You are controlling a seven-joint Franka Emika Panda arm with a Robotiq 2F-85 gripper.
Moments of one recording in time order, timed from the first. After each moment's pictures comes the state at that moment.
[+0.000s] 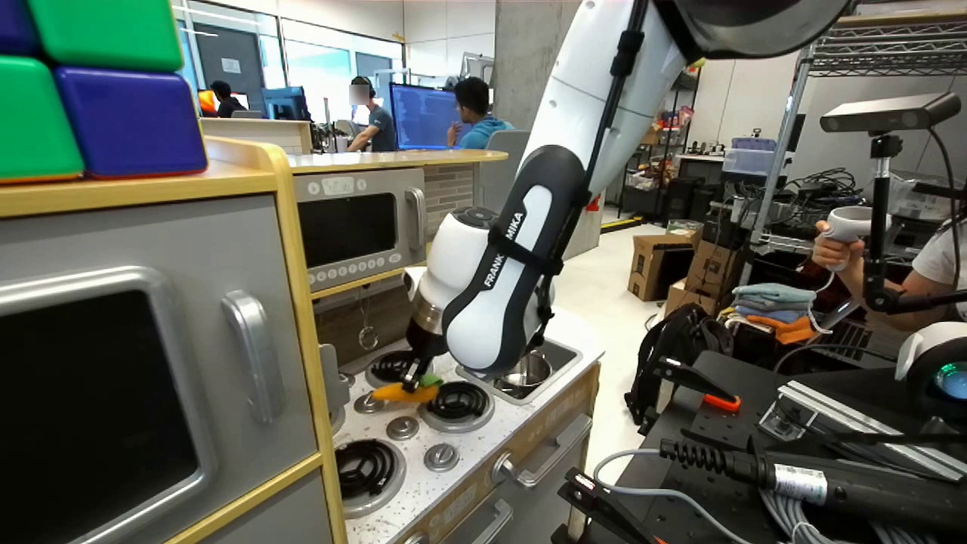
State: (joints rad) arm 0.03 1.07 0.01 -1.71 -0.30 3.21 -0.21
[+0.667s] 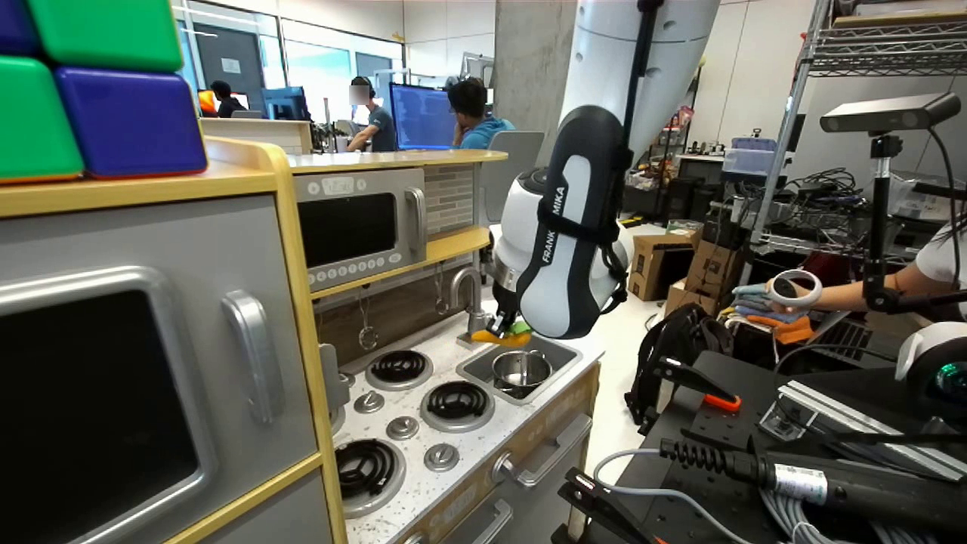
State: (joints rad) arm 0.36 0.91 -0.47 -2.06 -0.05 3.31 -0.08
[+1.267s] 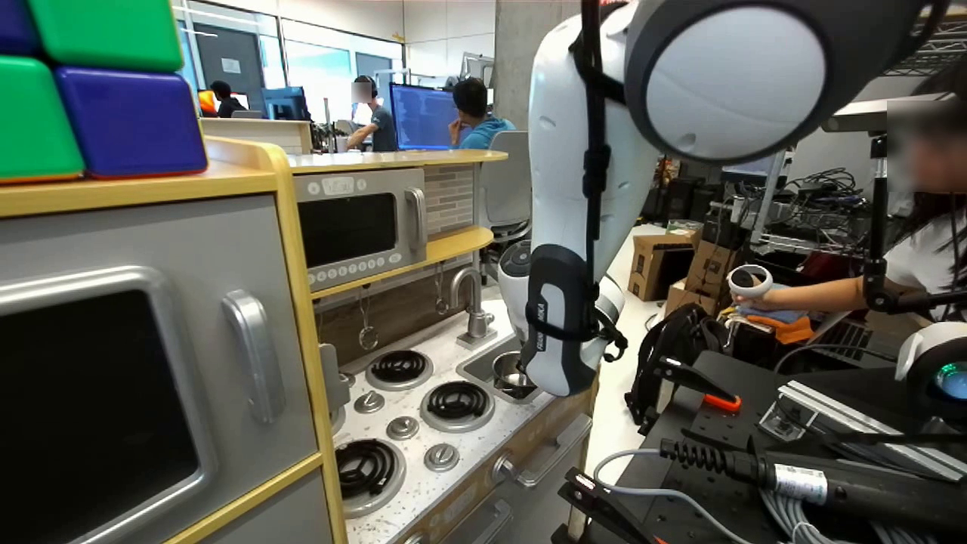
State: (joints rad) arm 0.50 1.27 -0.65 -1.86 0.11 3.10 0.23
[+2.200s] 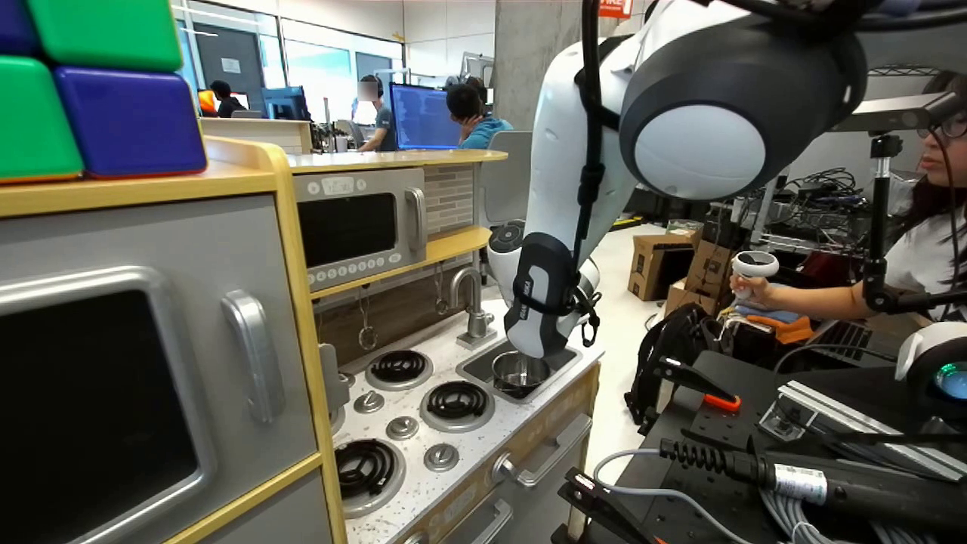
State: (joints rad) arm 0.39 1.35 -0.70 -1.61 0.12 2.96 0.54
